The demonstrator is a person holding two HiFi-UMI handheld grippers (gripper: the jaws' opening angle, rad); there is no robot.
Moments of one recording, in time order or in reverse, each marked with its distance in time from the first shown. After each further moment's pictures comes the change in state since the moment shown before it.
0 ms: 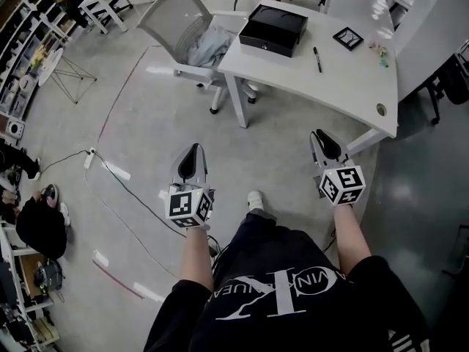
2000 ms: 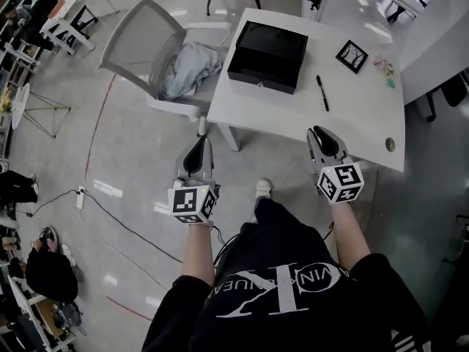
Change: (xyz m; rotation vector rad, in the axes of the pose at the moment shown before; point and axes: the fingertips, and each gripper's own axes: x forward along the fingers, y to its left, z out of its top) left arm 0.271 0.051 0.011 -0.025 0.011 -0.211; right arm 0.205 -0.105 0.024 0.025 0.068 -0.124
